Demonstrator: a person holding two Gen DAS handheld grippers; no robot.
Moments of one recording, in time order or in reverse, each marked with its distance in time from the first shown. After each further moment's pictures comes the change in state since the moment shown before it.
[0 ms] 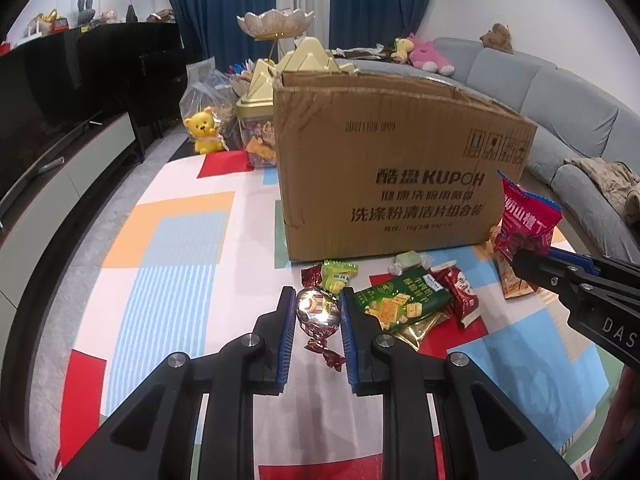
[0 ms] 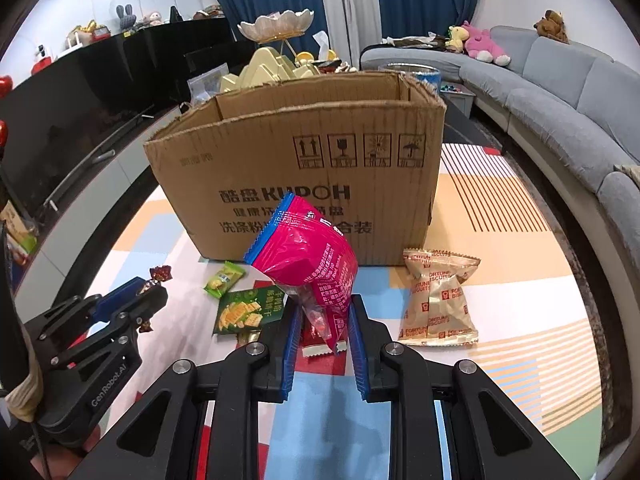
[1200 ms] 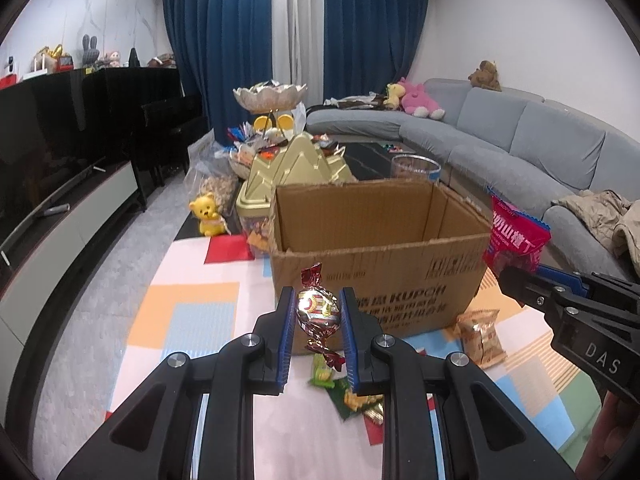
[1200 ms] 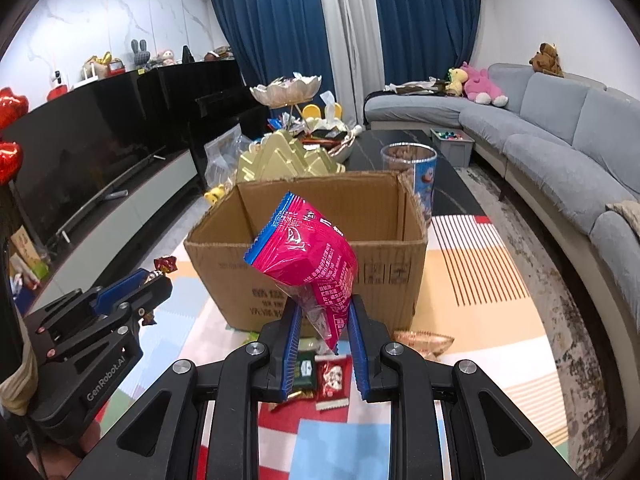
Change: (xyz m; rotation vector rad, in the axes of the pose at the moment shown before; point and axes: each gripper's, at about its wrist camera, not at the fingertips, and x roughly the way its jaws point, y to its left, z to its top) left arm -0.051 -0.009 0.072 0.022 -0.173 -0.007; right arm -0.057 0.005 0.050 -0.010 -0.165 0.016
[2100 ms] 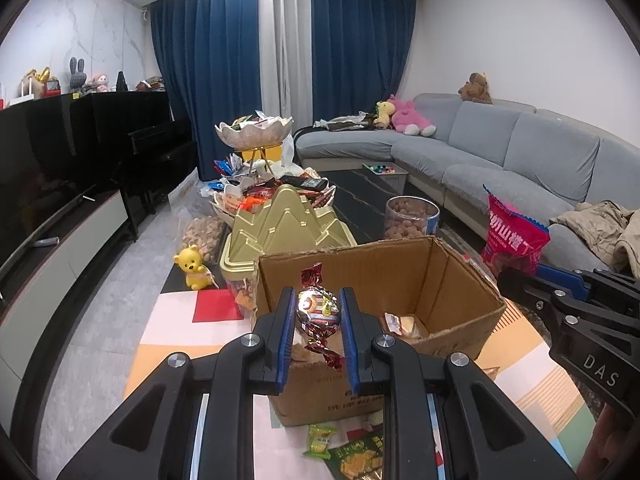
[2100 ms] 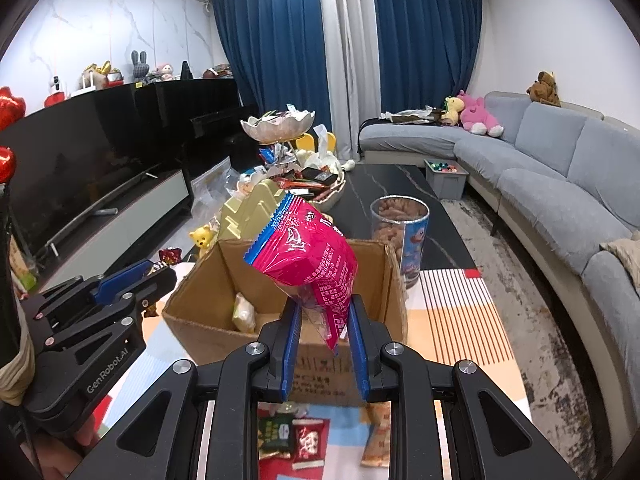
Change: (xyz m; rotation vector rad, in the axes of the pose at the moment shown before) left arm 0.034 -0.008 0.061 0.035 -0.067 -0.019; right arm 0.013 -0.008 0.058 -0.042 -0.086 -0.038
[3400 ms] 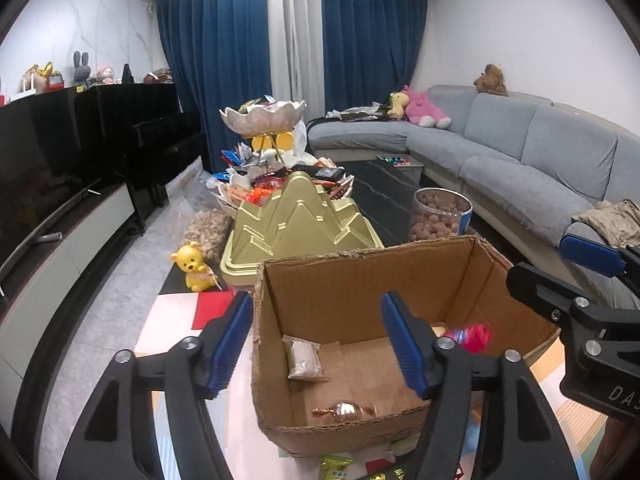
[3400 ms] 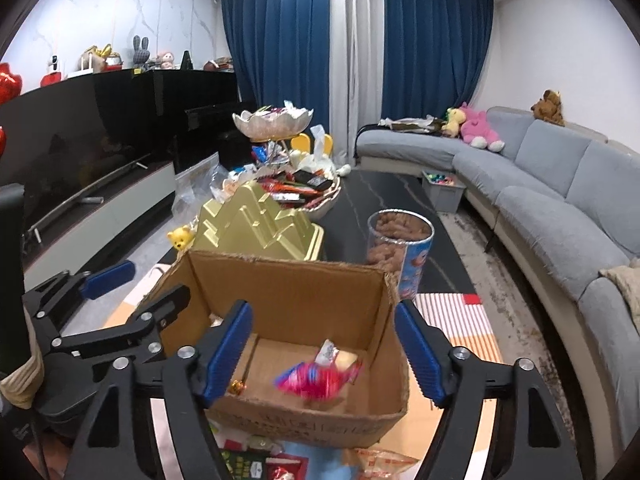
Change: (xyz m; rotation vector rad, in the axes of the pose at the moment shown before) left arm 0.050 0.009 0.004 -0.008 0.026 0.050; right arm 0.043 0.003 0.016 -0.067 -0.016 -0.046
